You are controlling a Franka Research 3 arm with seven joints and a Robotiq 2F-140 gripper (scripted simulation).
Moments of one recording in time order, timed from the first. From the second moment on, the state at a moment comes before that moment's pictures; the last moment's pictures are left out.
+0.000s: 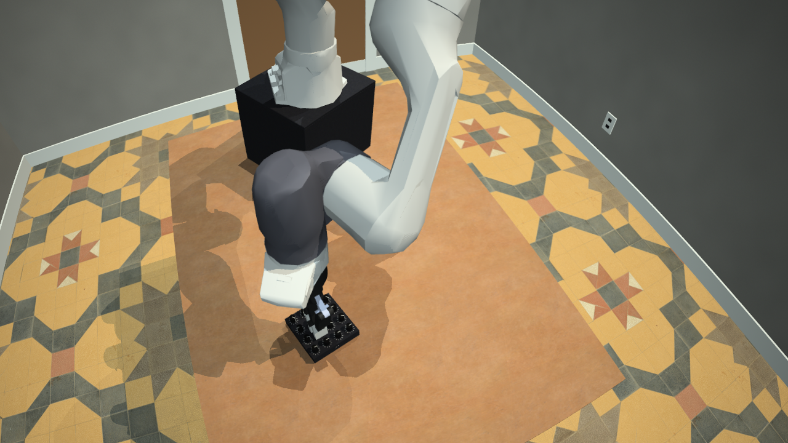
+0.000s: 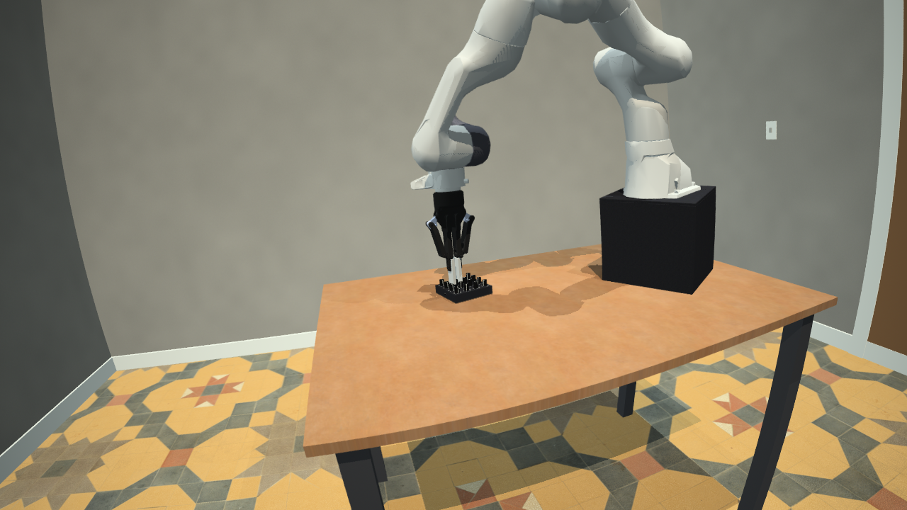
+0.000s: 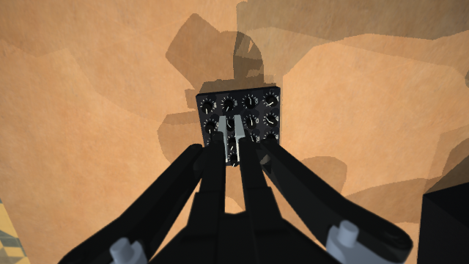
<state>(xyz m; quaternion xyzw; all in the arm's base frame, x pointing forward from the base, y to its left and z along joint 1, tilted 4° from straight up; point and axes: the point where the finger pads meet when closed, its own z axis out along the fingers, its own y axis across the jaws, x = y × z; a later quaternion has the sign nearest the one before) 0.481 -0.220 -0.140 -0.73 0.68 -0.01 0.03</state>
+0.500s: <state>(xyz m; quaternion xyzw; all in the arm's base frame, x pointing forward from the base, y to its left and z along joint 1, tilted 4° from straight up) 0.481 -0.220 -0.140 -0.76 0.65 -0.02 0.03</state>
